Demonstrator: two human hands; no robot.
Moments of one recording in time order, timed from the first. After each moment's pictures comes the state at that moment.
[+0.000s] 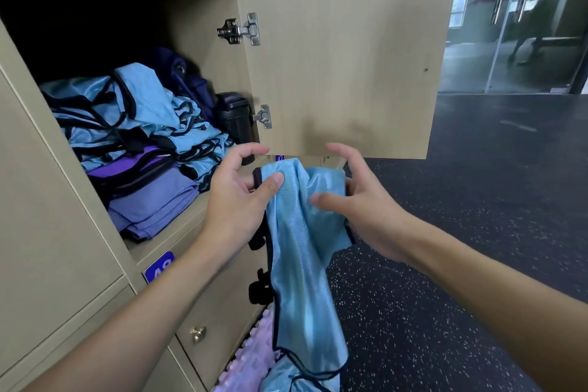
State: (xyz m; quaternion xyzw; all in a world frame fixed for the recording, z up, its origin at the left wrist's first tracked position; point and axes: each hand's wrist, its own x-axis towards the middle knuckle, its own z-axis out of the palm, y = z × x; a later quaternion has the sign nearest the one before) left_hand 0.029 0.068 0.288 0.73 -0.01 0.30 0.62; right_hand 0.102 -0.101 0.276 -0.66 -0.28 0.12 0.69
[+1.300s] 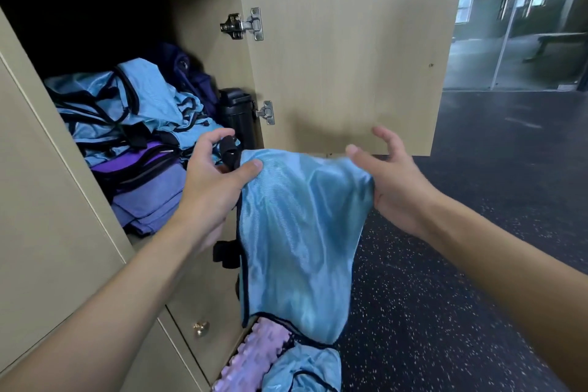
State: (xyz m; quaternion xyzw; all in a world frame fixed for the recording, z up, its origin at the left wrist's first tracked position) left_hand 0.031 0.097 0.303 0.71 0.11 0.30 0.63; right_hand 0.126 -0.114 0.292 -0.60 -0.14 0.11 0.78
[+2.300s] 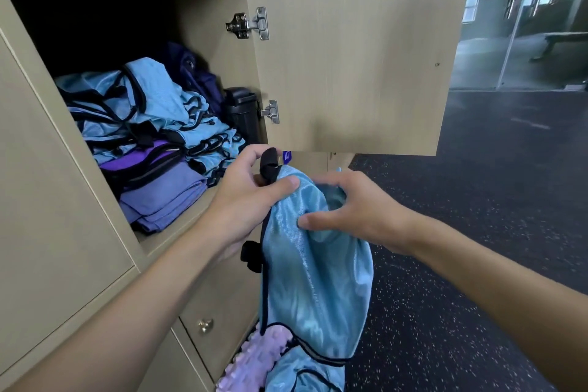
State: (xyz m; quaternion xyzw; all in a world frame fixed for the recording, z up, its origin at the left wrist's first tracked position) left_hand 0.025 0.073 0.298 0.73 0.04 0.20 0.65; right_hand 0.090 -0.098 0.289 -0.76 -0.38 0.13 0.51
